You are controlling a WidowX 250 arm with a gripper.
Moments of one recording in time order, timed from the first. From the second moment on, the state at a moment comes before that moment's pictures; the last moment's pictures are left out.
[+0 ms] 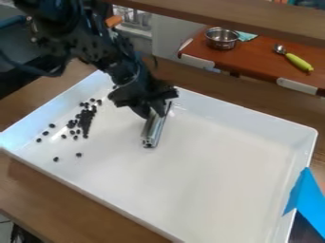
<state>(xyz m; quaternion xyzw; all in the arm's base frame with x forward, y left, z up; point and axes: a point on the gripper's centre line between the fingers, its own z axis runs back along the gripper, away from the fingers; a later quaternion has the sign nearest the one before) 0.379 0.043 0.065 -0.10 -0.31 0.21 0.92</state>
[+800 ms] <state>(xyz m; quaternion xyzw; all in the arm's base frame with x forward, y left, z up) 0.369 0.093 0.065 -0.08 -0.33 0.22 0.91</state>
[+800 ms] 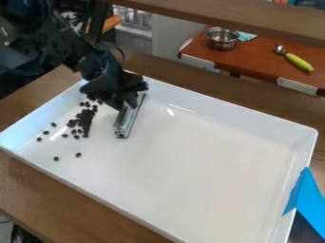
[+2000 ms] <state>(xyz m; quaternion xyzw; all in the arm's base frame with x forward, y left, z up) 0.343 0.129 0.084 -0.04 -0.34 0.25 0.90</state>
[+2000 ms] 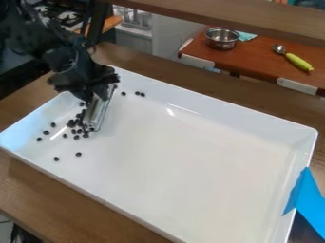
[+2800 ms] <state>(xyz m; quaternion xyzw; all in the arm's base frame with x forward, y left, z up) 0.331 -0.041 0.126 -0.02 -0.33 0.17 0.93</state>
